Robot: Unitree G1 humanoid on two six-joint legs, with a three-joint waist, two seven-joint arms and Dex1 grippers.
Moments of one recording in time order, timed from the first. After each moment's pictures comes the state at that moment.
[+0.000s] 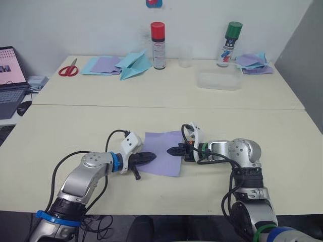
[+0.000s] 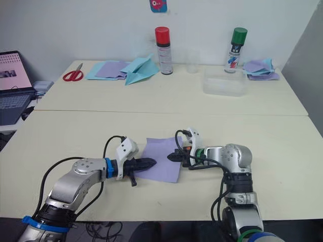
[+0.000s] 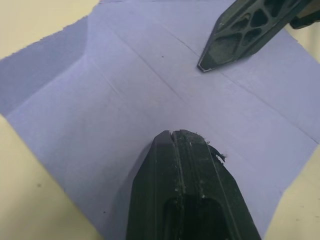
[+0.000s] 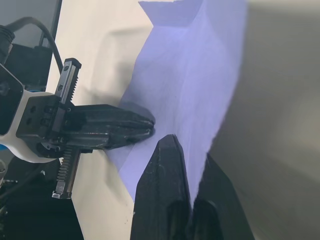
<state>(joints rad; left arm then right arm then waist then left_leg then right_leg) -0.23 0.59 -0.14 -0.11 -0.33 0.57 -0.93 -0.61 -0.06 -0.15 0.05 0.61 1.51 0.39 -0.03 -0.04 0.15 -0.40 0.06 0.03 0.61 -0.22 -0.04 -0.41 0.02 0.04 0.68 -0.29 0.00</state>
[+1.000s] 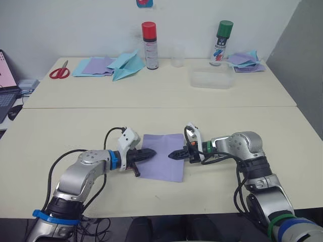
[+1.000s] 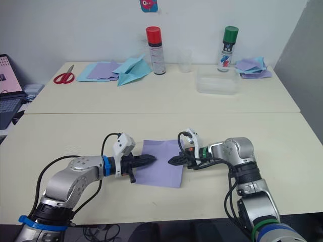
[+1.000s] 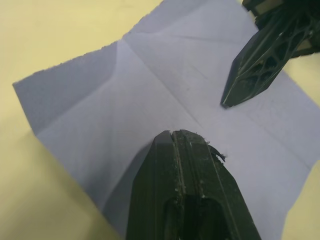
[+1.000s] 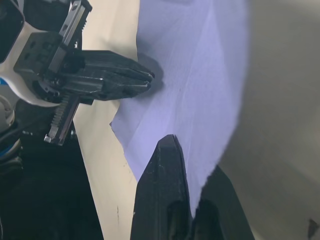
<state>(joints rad) -0.24 0.62 -0.09 -0.16 -0.41 0.64 -0.91 -0.70 -0.24 0.11 0.20 0.65 1.41 0.68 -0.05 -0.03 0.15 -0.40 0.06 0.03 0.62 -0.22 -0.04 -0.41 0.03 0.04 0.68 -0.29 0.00</state>
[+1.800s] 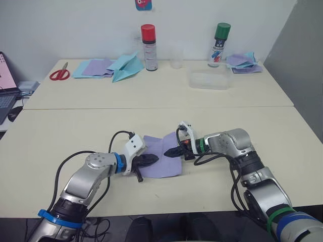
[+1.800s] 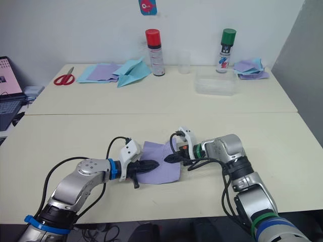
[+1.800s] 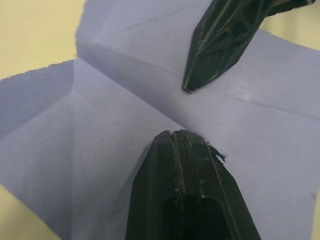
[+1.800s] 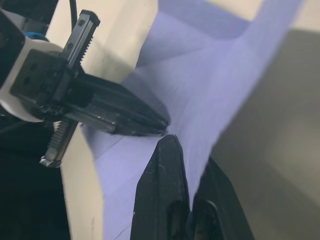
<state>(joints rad) -0.24 0.61 -0.18 -0.14 -0.29 0.57 -0.90 -0.76 -0.23 0.23 0.32 0.52 1.19 0.76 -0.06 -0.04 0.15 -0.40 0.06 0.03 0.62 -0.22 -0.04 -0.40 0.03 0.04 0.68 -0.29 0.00</state>
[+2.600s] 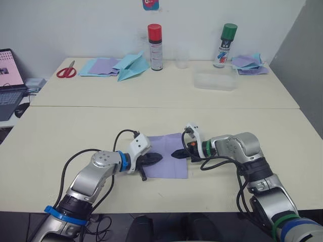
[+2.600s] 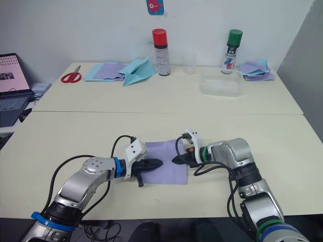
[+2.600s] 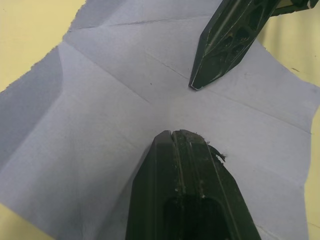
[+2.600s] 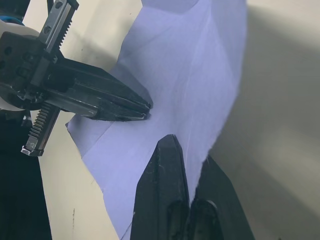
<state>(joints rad) -0.27 0.60 -0.23 -0.09 -0.26 0.51 -0.89 -0.68 -0.28 0.19 0.16 0.51 1.28 0.70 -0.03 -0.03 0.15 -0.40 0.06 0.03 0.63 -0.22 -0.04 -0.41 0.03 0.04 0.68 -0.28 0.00</state>
